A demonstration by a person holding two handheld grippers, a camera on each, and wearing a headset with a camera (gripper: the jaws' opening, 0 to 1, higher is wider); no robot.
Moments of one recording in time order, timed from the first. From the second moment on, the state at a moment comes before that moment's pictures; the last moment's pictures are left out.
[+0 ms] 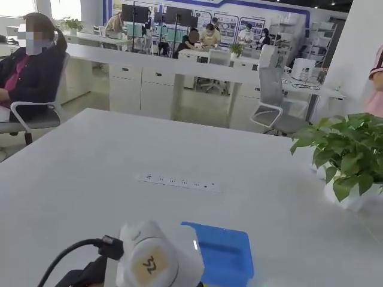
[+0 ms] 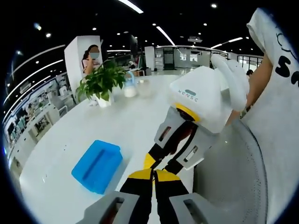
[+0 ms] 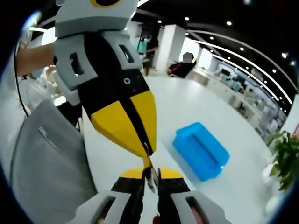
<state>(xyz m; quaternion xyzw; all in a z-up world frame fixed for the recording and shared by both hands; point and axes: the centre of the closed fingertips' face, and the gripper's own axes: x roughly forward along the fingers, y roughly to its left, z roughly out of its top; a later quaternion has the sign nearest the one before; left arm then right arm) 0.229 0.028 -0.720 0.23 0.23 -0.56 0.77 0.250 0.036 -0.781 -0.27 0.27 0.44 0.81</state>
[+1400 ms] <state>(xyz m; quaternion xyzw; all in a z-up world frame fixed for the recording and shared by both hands) 0.254 0.072 -0.864 0.33 0.37 -0.53 0.69 0.246 -0.041 -0.738 -0.02 0.28 0.29 0.92</state>
